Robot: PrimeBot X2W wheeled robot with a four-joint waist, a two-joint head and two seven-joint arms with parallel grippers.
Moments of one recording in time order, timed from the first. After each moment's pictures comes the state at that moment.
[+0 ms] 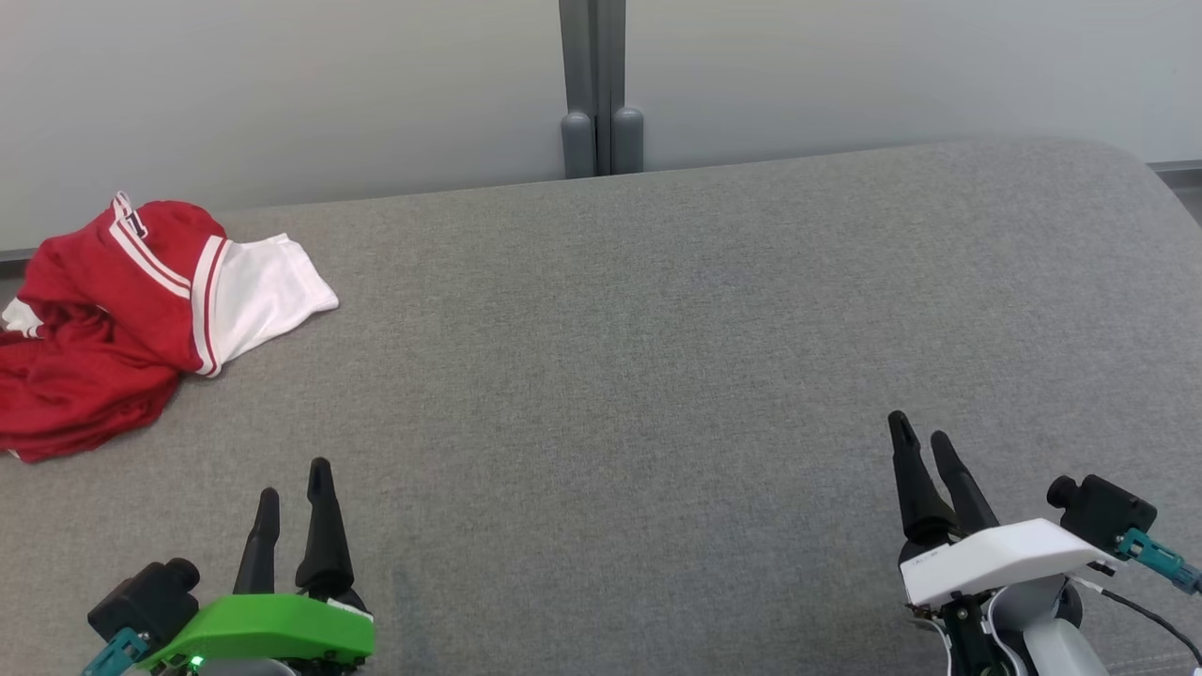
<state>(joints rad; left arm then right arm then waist) 0.03 0.04 -0.05 0.11 -0.74 0.01 -0.12 -0.05 -0.04 0.05 0.22 0.78 0.13 -0.12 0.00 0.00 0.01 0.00</state>
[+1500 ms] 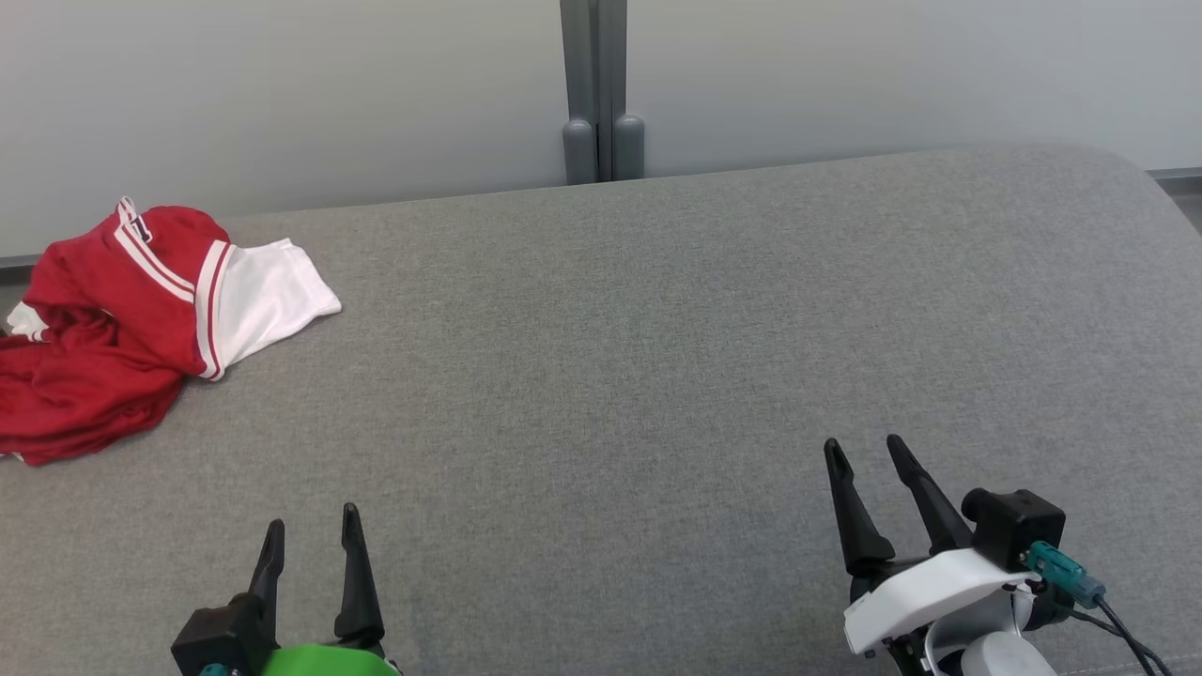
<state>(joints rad) 0.10 0.04 -0.09 0.14 -0.32 0.06 -0.22 -0.04 -0.05 0.14 0.26 0.34 0.13 -0.22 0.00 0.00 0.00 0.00</state>
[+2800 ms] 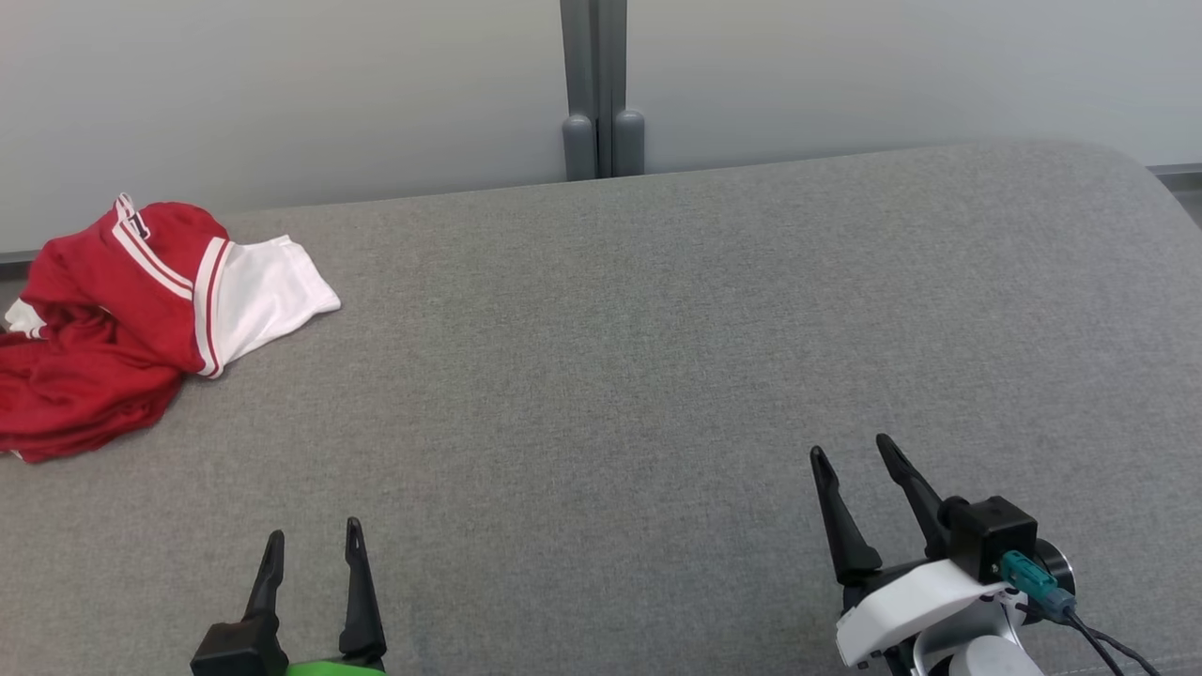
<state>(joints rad) 0.11 0.05 -0.09 0.17 -0.22 0.07 -0.26 -0.04 -0.05 0.16 0.27 0.18 0.13 -0.26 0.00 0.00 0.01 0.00</state>
